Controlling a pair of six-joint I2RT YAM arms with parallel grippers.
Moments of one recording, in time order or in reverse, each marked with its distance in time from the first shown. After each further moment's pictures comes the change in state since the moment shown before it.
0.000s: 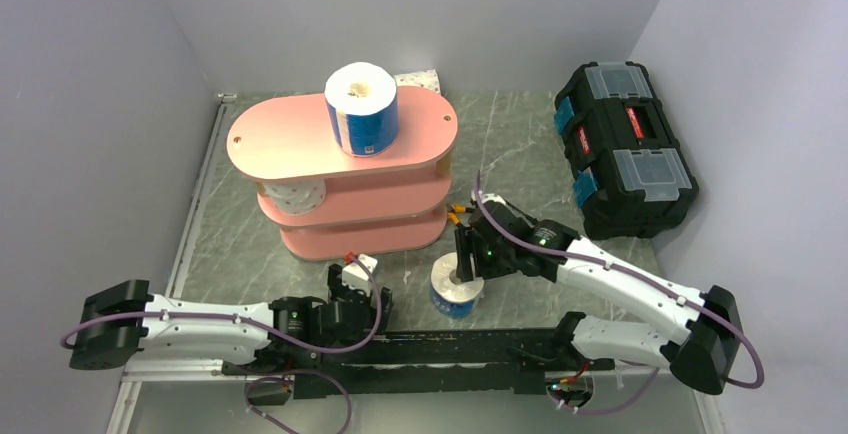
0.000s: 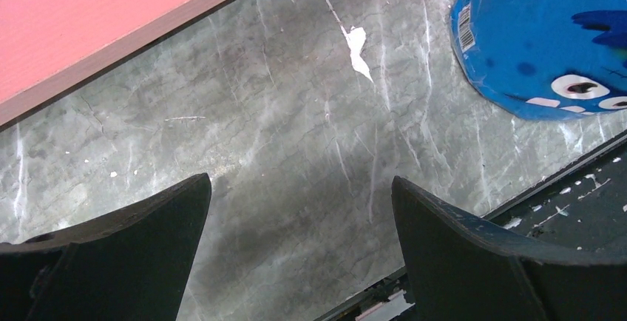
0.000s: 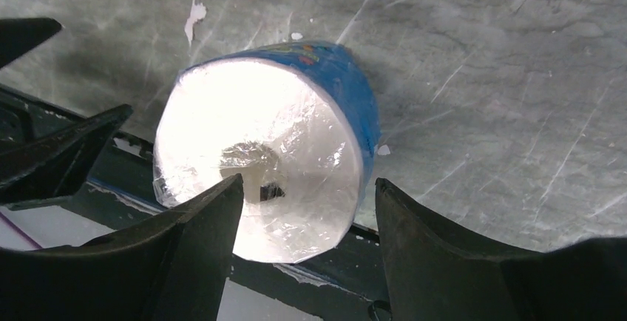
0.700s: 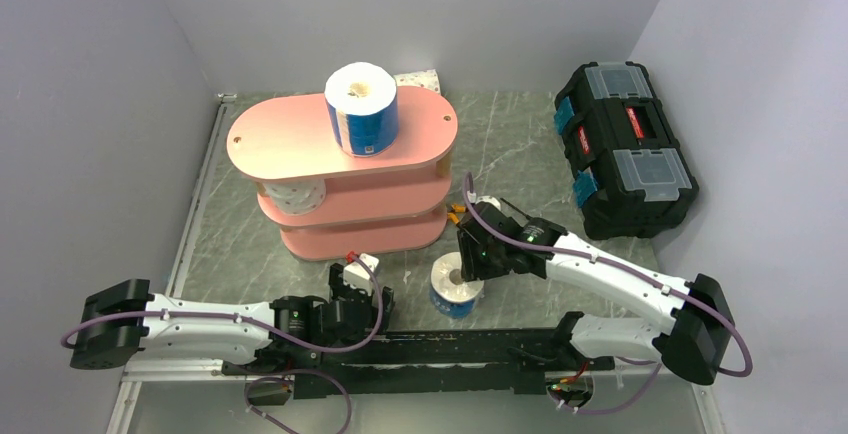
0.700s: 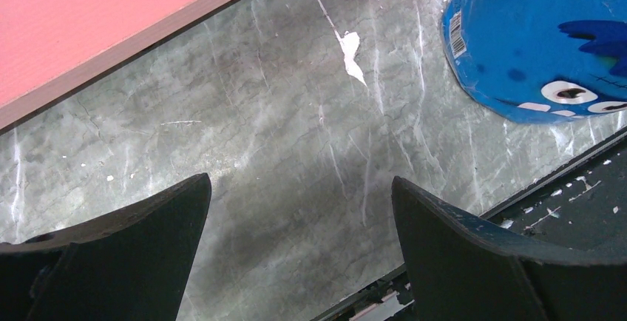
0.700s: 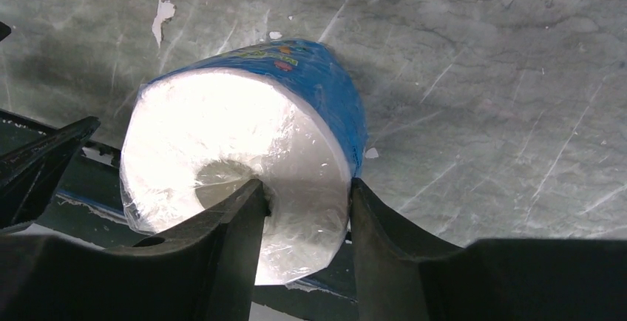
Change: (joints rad) left arm 0.000 0.016 0.015 0.000 0.003 0.002; right arm 0.028 0.087 -0.002 0.003 0.030 -0.001
